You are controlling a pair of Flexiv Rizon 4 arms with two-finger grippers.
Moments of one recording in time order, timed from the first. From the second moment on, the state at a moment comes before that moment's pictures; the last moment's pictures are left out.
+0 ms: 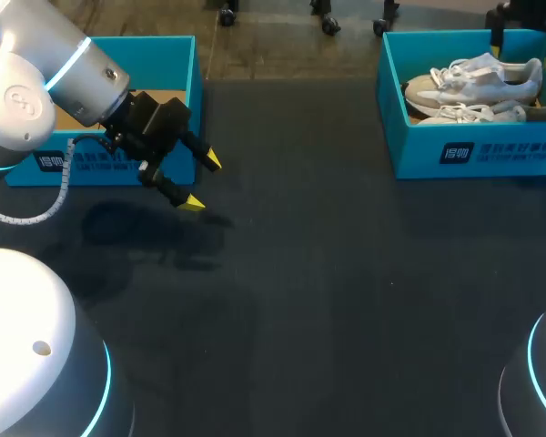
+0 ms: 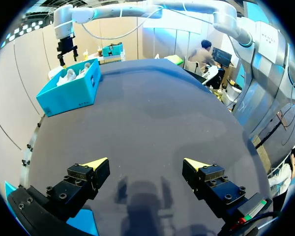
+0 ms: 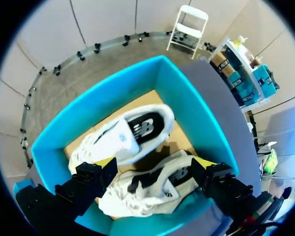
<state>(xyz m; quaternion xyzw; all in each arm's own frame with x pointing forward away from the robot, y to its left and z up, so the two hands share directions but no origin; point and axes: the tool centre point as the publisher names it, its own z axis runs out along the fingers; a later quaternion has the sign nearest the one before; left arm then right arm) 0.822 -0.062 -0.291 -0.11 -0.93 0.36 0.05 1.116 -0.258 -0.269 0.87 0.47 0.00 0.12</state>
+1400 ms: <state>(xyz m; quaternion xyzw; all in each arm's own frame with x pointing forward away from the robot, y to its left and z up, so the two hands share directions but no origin) 0.875 -0.003 -0.233 0.47 -0.85 0.25 0.00 1.050 -0.202 -0.251 0.85 0.52 0.03 0.11</state>
